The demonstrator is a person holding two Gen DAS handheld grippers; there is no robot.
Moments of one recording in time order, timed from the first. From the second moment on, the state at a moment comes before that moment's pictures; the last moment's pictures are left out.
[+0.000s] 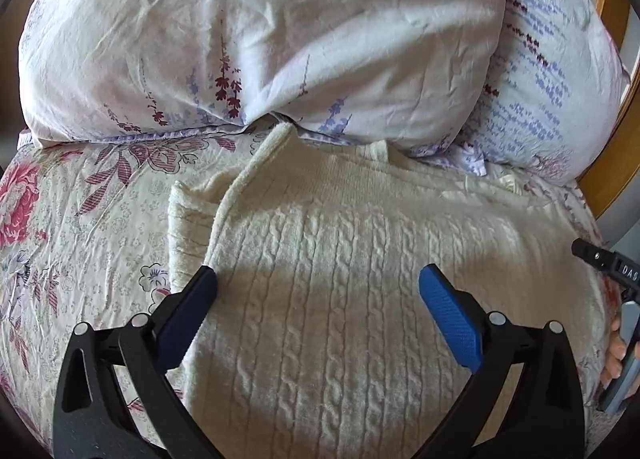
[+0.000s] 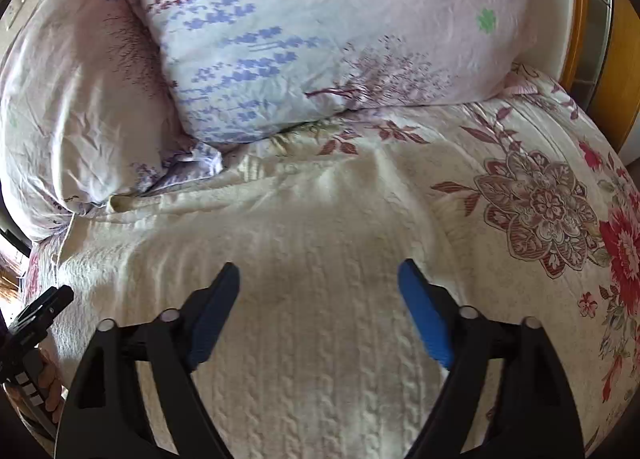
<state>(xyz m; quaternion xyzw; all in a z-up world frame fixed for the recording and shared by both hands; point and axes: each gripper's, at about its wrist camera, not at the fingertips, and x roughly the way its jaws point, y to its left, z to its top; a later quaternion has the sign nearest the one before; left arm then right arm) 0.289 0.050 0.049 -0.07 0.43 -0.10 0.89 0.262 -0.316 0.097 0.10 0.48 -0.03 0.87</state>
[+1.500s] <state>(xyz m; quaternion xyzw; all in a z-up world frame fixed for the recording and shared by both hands) 0.323 0.076 0.025 -0.05 0.54 -0.07 0.84 0.266 -0.190 0.064 -0.03 0.49 -0.04 0.87</state>
